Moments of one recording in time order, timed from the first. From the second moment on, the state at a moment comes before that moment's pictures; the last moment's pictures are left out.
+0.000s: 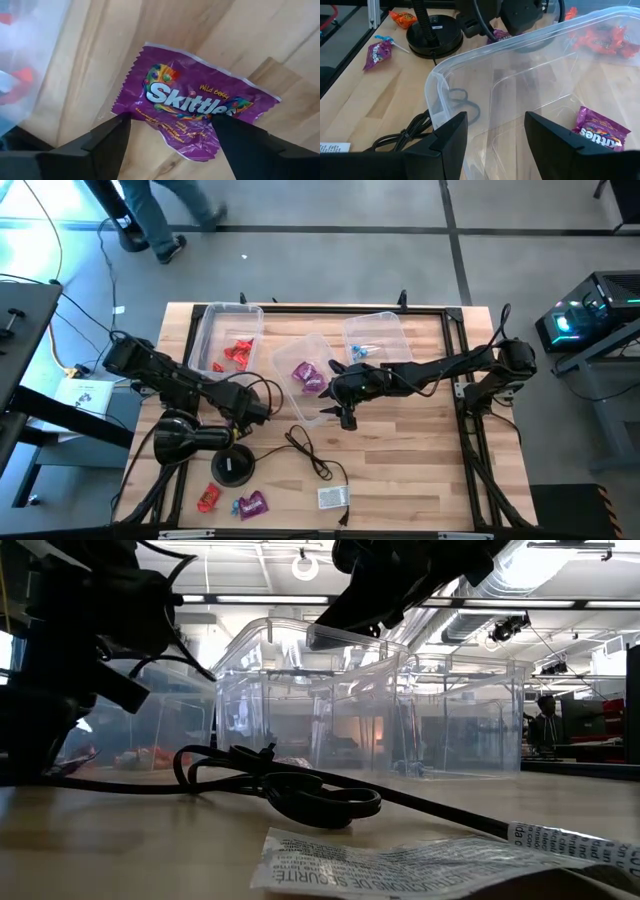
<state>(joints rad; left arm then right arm) -0.24 1.55 0.70 -0.97 -0.08 -0.77 0.06 1.64 1.05 0.00 -0.07 -0.03</state>
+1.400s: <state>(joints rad) -0.40 1.36 1.15 -1.30 -0.42 -0.76 0.07 1.64 1.05 0.09 -0.07 -0.11</state>
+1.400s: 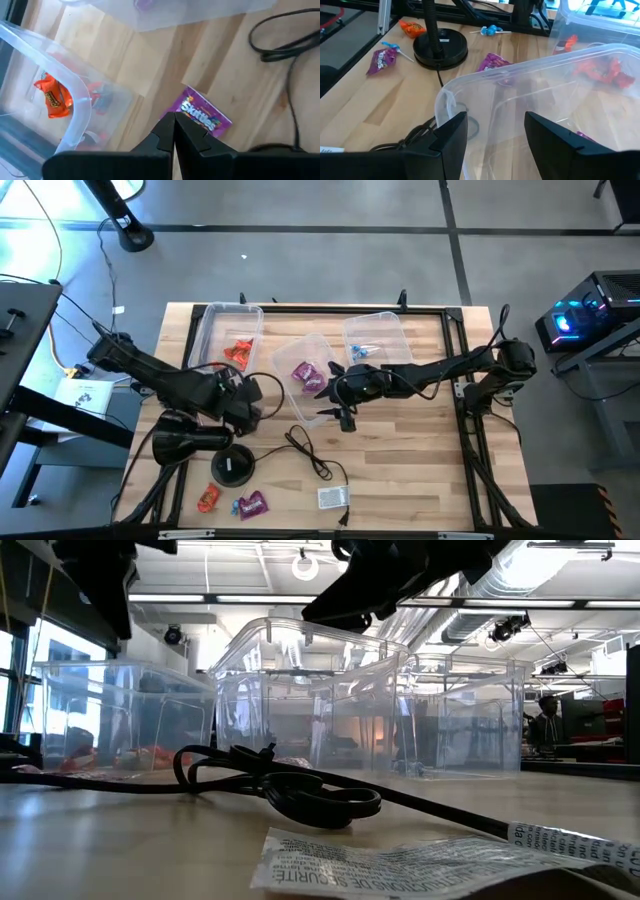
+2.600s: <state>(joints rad) -0.31 1.45 0.81 -0.92 -0.22 -0.86 0.09 1.64 1.05 0.05 -0.07 -0.08</state>
